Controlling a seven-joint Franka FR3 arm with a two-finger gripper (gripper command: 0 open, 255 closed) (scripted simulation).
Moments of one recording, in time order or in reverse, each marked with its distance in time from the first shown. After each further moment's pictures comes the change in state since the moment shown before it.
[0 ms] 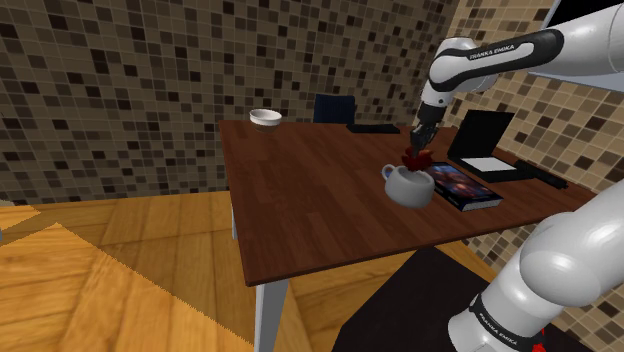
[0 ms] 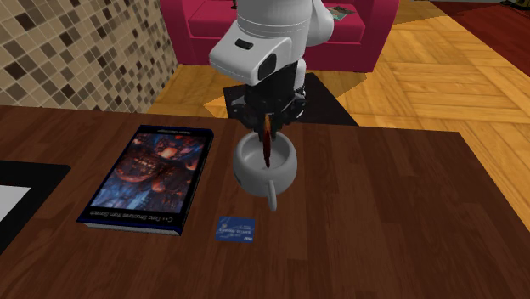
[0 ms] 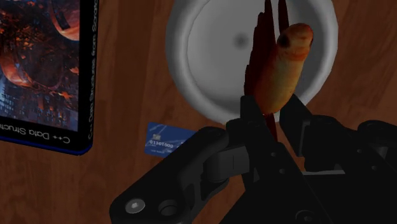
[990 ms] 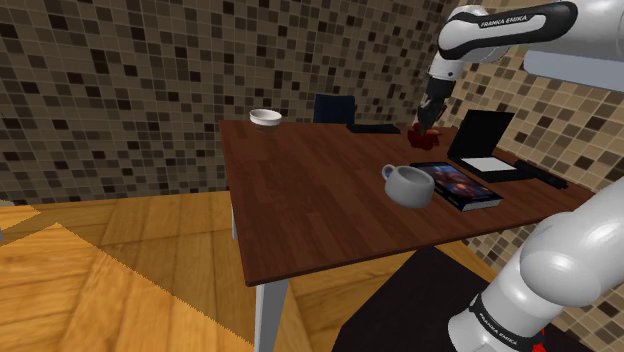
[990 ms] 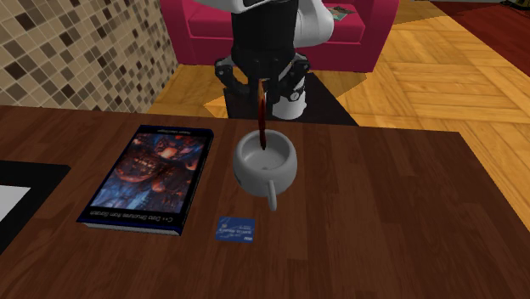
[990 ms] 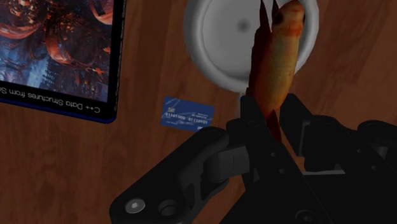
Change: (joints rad) arm 0.003 0.019 0.000 0.208 0.016 -0.187 -0.030
